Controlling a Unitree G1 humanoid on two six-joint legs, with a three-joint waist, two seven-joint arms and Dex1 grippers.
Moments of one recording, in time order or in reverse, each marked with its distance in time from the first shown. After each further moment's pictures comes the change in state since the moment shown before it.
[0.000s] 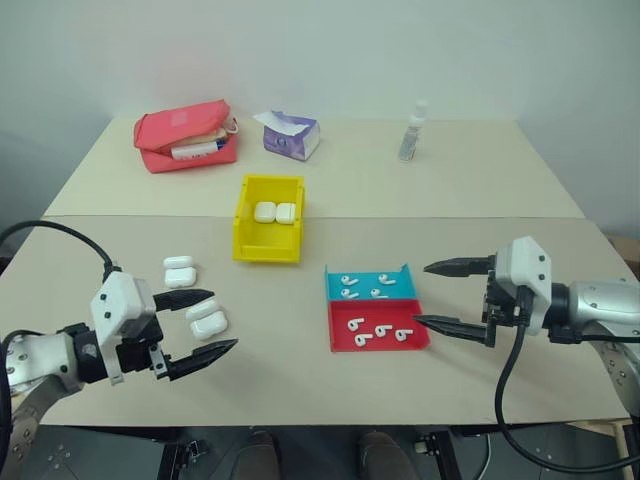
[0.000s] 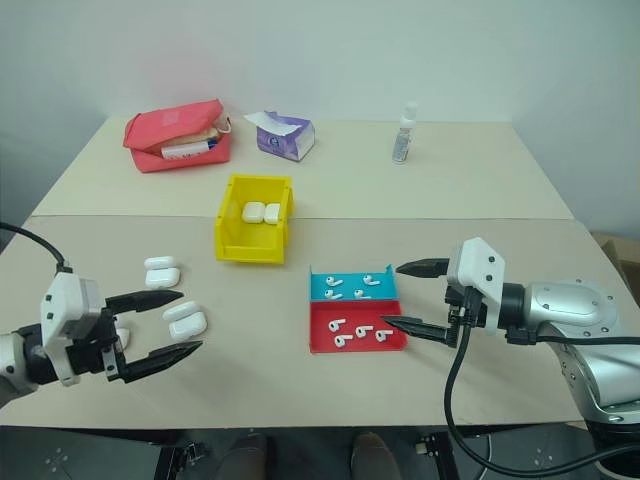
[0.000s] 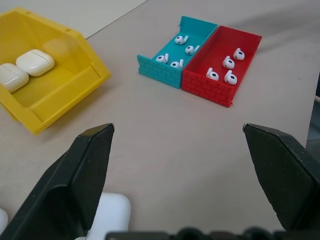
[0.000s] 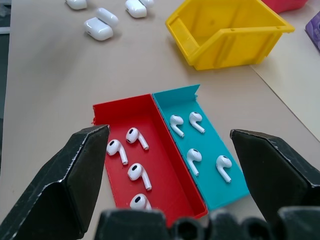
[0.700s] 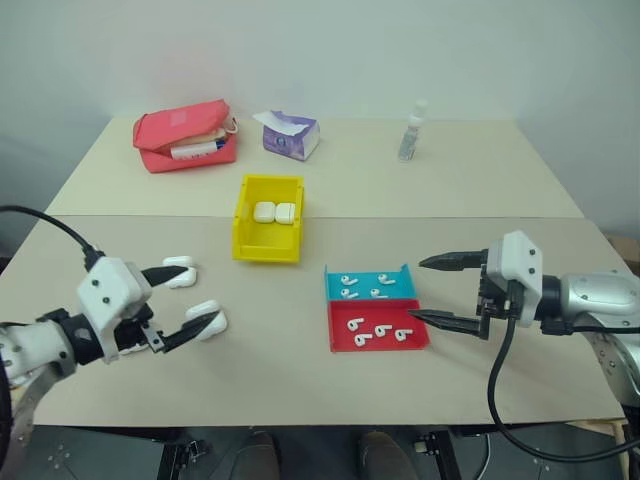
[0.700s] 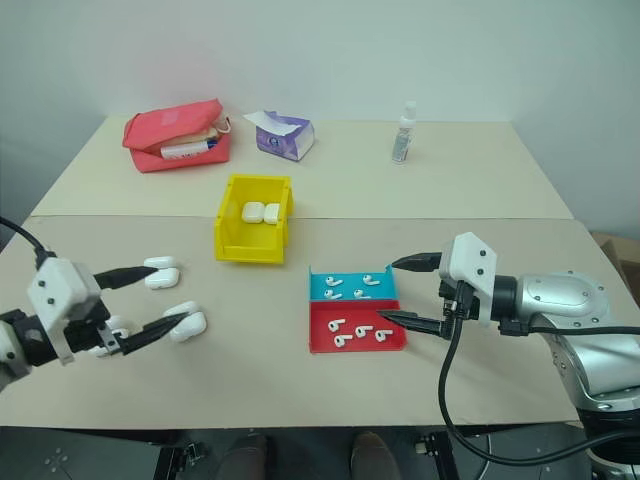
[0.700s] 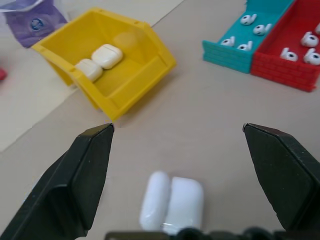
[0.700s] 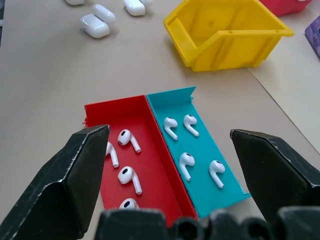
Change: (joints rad) left arm -0.038 0.026 0.081 0.021 0.176 -0.014 0.118; right arm -0.069 0.012 0.050 0.040 -0.040 -0.015 0.009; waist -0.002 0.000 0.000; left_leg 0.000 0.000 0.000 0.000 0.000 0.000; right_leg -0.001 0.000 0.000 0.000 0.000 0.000
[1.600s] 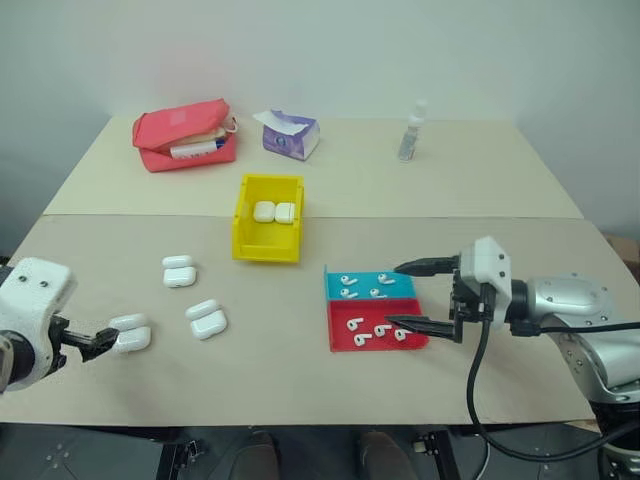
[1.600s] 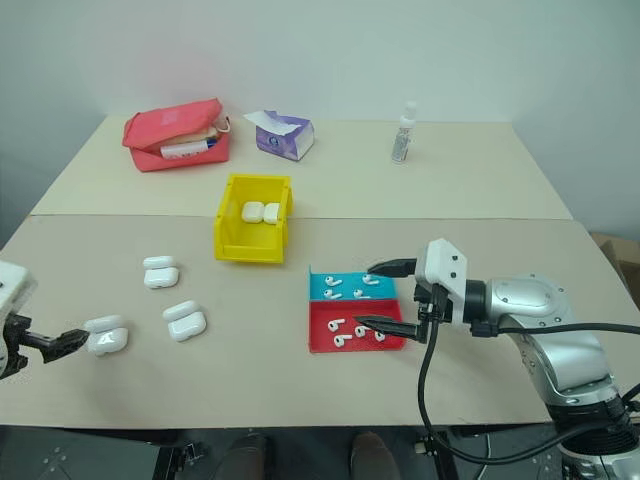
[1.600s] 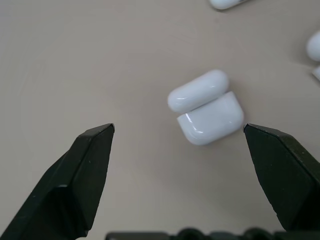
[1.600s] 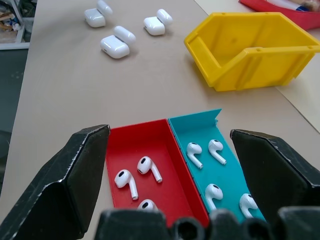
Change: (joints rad) left arm -0.095 0.088 0.186 -0.044 -0.393 1.084 0.791; right arm -0.040 0.085 0.092 0.008 0.003 0.005 -0.012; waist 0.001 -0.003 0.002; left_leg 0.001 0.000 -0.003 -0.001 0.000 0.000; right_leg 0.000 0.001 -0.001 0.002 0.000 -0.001
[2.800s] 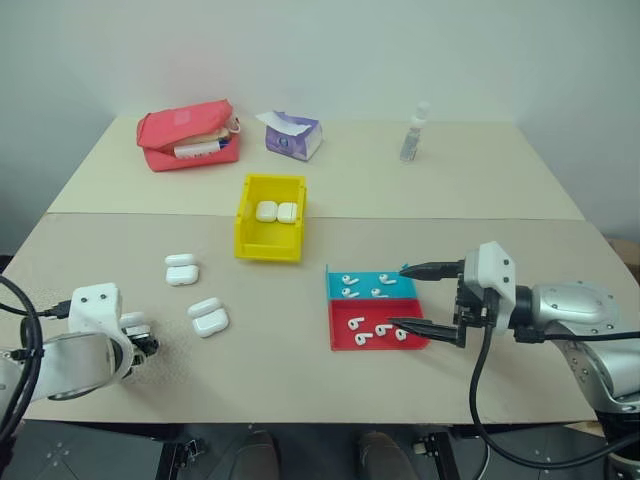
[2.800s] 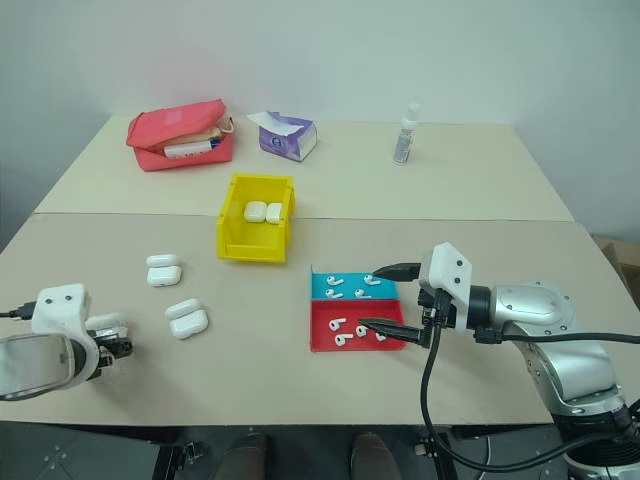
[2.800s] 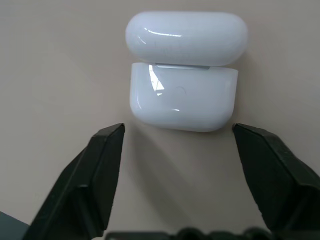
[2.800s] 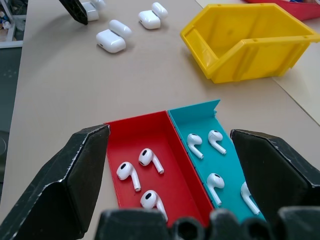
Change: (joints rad) left arm -0.084 0.067 -0.519 0.310 -1.042 -0.559 1.282; right arm 0.069 -0.007 -0.028 -0.038 0.000 0.006 -0.044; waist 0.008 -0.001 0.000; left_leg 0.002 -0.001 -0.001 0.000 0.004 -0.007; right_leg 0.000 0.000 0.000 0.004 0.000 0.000
